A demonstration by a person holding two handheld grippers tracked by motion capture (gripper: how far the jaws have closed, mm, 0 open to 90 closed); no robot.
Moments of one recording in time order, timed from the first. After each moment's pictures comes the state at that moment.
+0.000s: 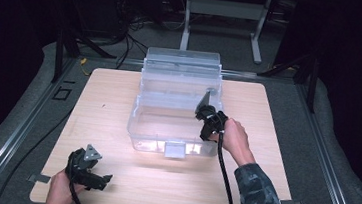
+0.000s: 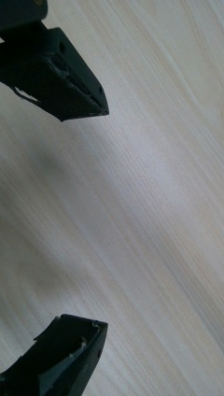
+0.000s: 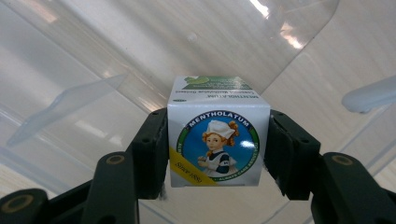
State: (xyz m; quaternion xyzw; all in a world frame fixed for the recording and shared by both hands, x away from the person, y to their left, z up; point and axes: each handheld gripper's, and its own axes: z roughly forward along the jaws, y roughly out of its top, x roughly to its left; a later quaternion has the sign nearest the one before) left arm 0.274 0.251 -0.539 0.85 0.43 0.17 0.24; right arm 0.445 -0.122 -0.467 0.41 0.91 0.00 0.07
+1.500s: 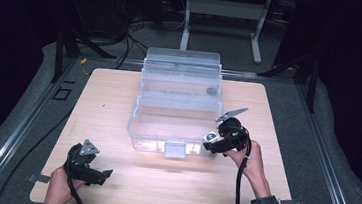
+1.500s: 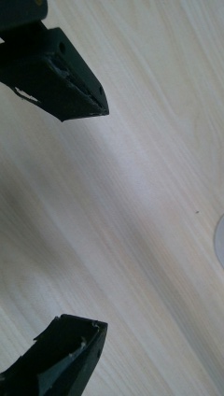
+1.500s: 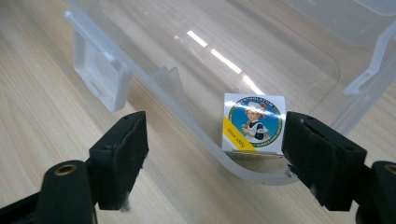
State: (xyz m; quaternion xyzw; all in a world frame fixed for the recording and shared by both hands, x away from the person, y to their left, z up) left arm 0.282 0.254 -0.524 0.84 0.44 0.17 0.28; right arm 0.375 -0.184 -0.450 0.37 0.87 0.30 0.09
